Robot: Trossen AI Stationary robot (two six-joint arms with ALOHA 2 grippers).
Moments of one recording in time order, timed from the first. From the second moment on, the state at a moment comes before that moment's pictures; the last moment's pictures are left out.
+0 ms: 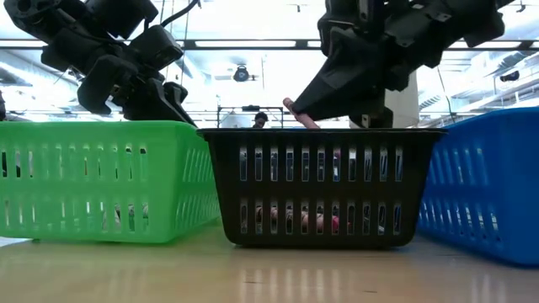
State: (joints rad) left arm -0.09 1.18 0.43 0.17 -0.15 0.13; right arm 0.38 1.71 0.85 0.26 0.23 0.79
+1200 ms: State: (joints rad) left arm -0.09 1.18 0.43 0.17 -0.15 0.13; right arm 0.30 1.51 0.85 -0.49 0.27 0.84
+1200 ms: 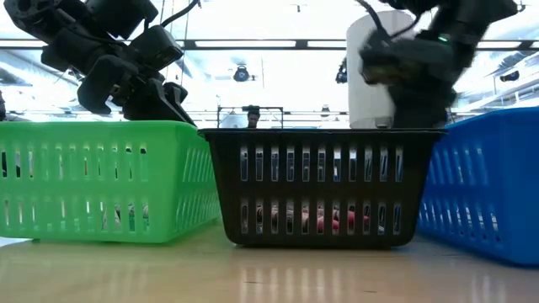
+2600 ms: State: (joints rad) left arm -0.09 1.18 0.43 0.14 -0.15 0.14; right arm 0.00 1.31 0.62 -1.07 -0.02 1.31
